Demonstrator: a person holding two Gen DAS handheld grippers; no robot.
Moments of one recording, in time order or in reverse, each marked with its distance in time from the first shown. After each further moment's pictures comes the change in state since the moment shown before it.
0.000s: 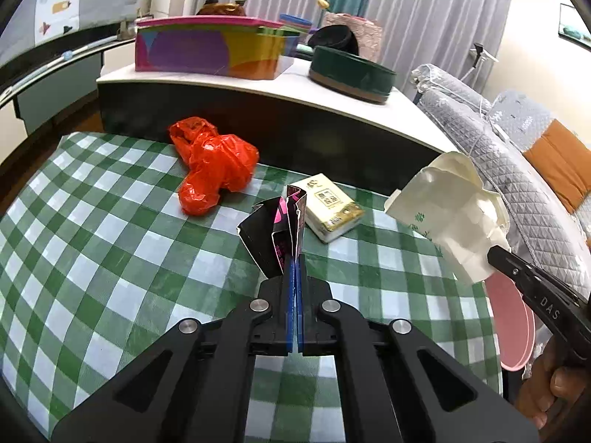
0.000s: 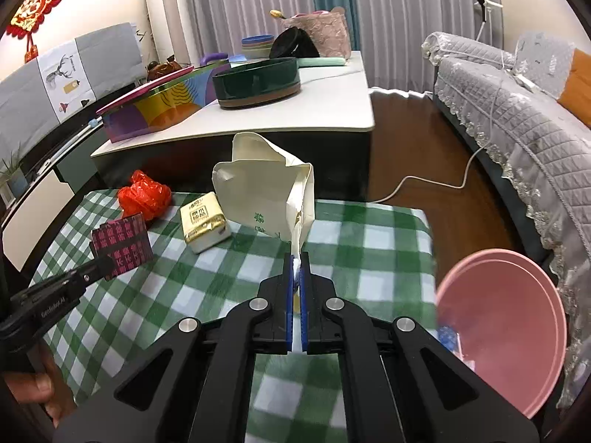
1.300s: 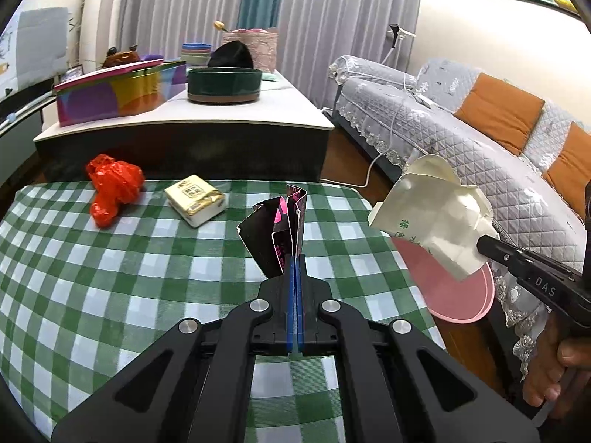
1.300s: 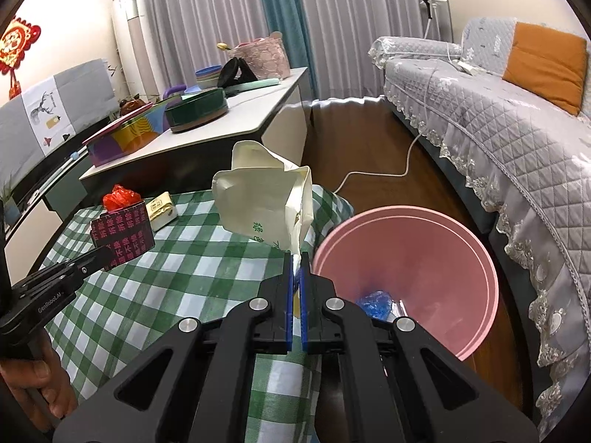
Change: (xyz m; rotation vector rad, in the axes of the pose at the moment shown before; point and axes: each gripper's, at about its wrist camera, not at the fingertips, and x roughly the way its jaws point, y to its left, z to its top) left arm -0.039 -0.107 -0.051 0.231 -0.063 -0.172; right arm -0.092 -0.097 -0.064 0.124 -0.080 -0.076
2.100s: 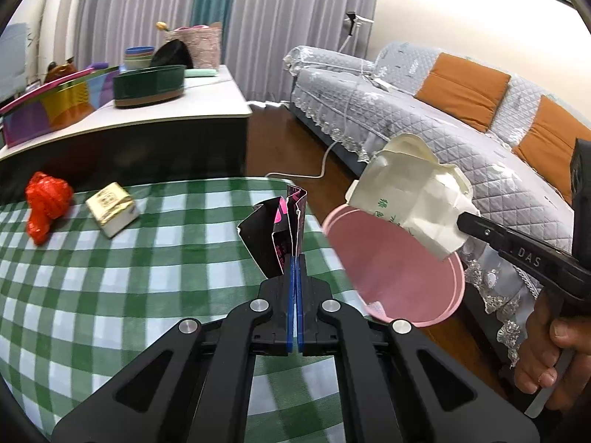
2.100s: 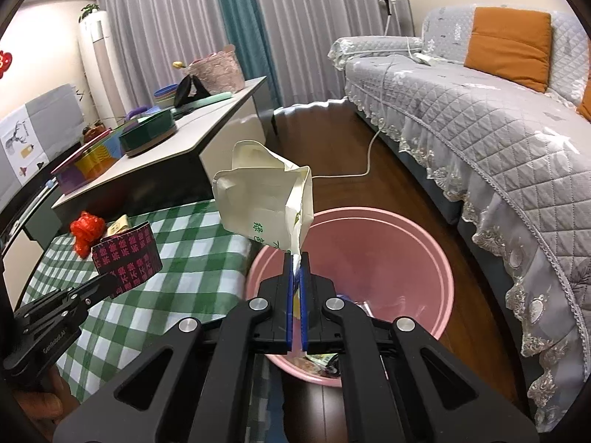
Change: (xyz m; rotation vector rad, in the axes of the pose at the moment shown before) left arm 0.033 -0.072 -0.004 0.093 0.019 -0.127; right arm -0.005 -0.063 0.004 0.095 -0.038 -0.100
